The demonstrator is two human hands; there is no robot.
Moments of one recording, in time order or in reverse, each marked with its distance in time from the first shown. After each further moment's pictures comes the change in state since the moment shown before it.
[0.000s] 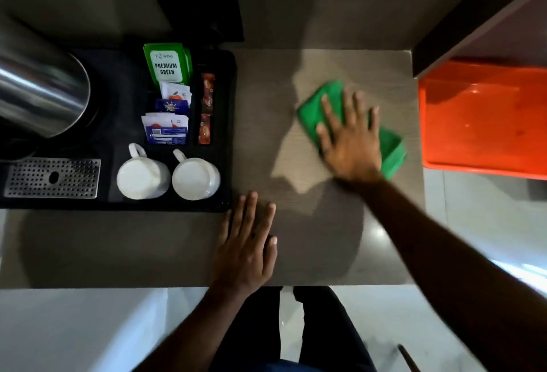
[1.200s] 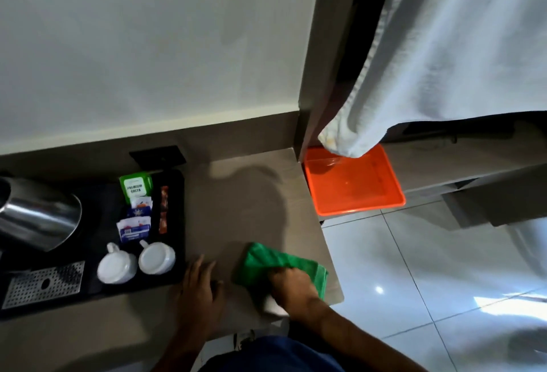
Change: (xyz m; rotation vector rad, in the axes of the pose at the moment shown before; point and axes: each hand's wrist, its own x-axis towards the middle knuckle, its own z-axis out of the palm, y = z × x) left_hand 0.016 0.056 -0.097 -0.273 -0.066 -0.252; right_hand -0.187 0.013 -0.053 0.187 -0.402 -0.126
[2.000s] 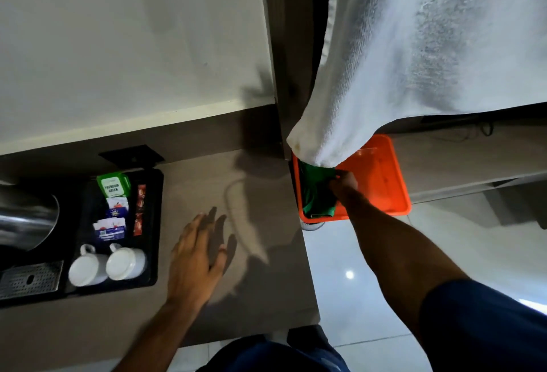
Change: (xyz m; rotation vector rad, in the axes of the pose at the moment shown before) left_hand 0.057 0.126 -0.008 0.122 0.029 0.060; right_hand 0.120 0.235 -0.156 0.994 0.240 0.567
